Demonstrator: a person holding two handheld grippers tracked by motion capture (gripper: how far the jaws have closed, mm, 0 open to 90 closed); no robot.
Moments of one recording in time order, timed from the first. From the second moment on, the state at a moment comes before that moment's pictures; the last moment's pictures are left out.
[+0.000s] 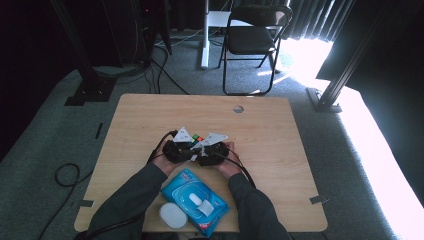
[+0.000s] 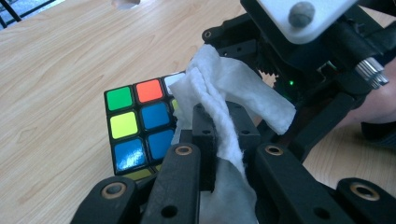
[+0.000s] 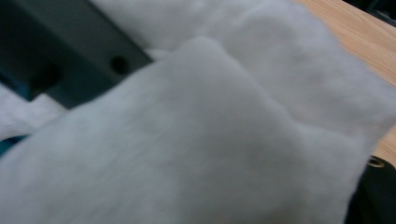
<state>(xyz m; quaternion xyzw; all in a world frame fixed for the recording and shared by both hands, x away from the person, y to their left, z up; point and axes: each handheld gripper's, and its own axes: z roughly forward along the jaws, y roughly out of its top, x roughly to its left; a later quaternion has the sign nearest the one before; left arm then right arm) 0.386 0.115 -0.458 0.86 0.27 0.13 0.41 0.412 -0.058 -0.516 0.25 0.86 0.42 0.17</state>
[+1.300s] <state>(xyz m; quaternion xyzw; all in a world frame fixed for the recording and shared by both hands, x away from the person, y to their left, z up) 0.411 0.148 -0.451 0.83 0.33 0.15 0.42 0.403 -0.058 -0.509 0.22 0.86 0.44 0.17</state>
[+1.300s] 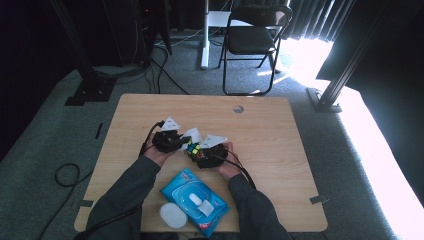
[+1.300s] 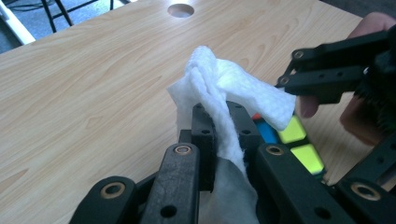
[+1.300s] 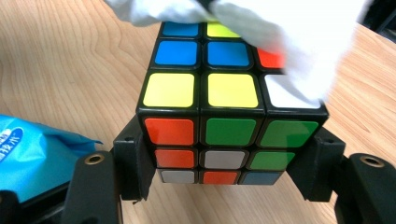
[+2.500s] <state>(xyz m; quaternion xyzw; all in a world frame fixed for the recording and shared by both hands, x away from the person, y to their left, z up) 0.410 0.157 -0.473 0.85 0.33 0.14 0.39 0.401 -0.077 -0.494 0.22 0.84 0.46 0.18</state>
